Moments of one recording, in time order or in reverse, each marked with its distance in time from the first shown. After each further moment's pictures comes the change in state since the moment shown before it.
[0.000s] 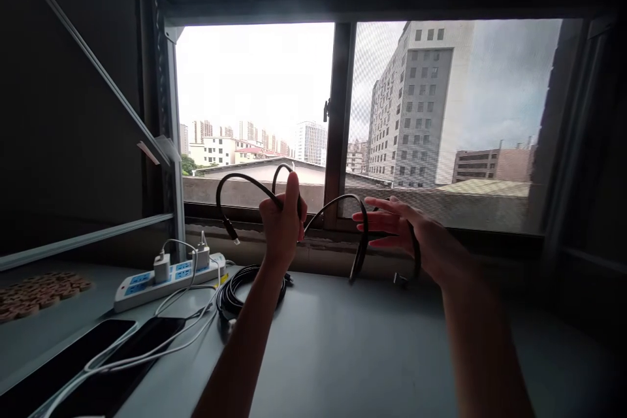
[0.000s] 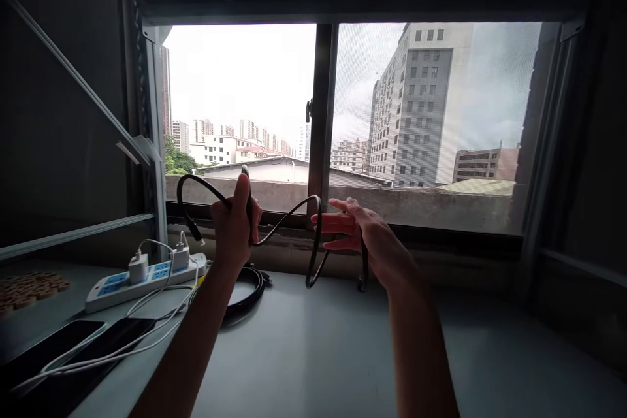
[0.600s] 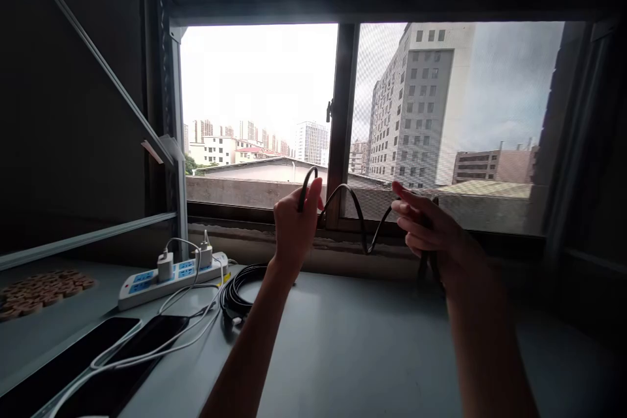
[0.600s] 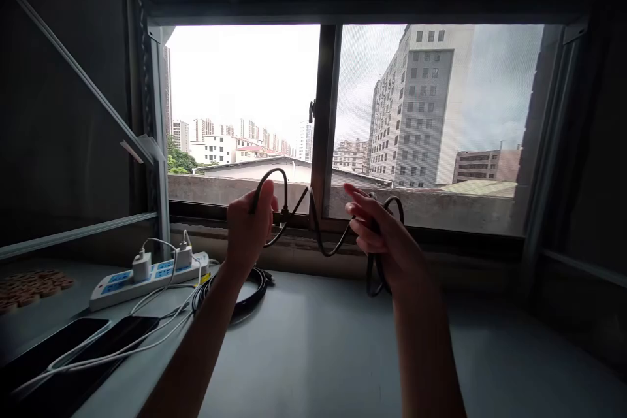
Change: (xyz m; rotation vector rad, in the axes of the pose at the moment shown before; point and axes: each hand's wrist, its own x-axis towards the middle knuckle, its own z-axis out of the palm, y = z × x) left_hand -0.001 -0.003 -0.002 0.304 -0.077 0.165; right_hand 0.000 -0.007 -0.004 0.284 -0.104 -0.036
